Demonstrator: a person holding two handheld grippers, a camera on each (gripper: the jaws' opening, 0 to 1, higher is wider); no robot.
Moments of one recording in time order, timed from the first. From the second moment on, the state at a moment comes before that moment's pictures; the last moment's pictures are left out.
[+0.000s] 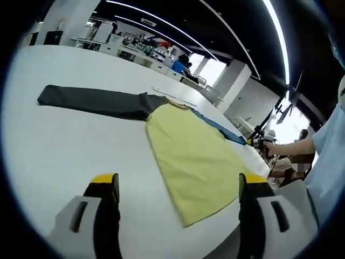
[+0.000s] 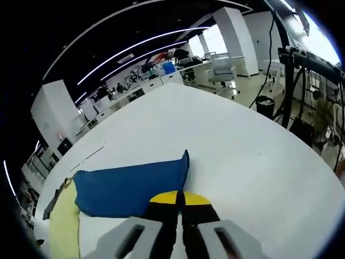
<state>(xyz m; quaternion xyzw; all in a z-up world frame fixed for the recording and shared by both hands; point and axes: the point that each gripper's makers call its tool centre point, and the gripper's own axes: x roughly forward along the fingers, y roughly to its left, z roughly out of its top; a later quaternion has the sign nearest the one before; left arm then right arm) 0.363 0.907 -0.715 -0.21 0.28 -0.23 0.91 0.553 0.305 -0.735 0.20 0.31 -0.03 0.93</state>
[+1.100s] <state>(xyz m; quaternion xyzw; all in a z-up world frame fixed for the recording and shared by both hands) 0.365 0.899 -0.688 -0.16 0.23 -0.26 0.92 0.623 0.545 -0.675 0.16 0.29 0.25 0.91</state>
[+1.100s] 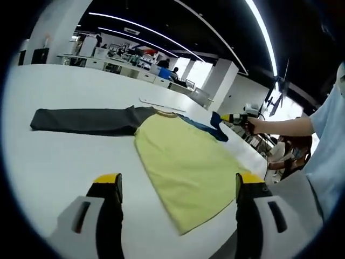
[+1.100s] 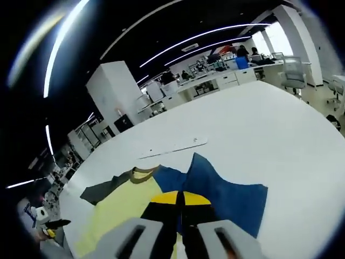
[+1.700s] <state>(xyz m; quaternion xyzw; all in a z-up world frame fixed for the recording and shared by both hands) 0.364 0.892 -0.699 -0.08 0.24 -0.28 0.93 0.624 0.687 -0.649 0.15 0.29 0.37 0.87</state>
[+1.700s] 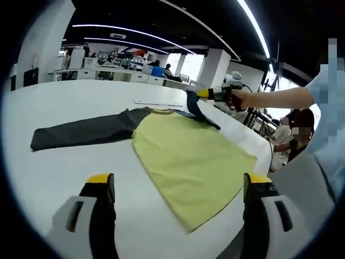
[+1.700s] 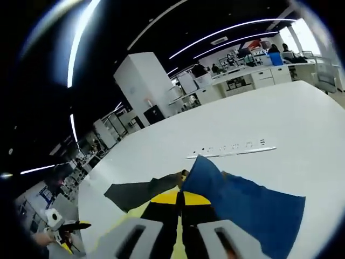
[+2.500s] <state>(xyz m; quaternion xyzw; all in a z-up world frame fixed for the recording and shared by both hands) 0.364 0.893 -0.711 -0.10 0.26 -0.28 0.92 0.610 0.818 -0.669 0.10 0.30 0.43 0.84</state>
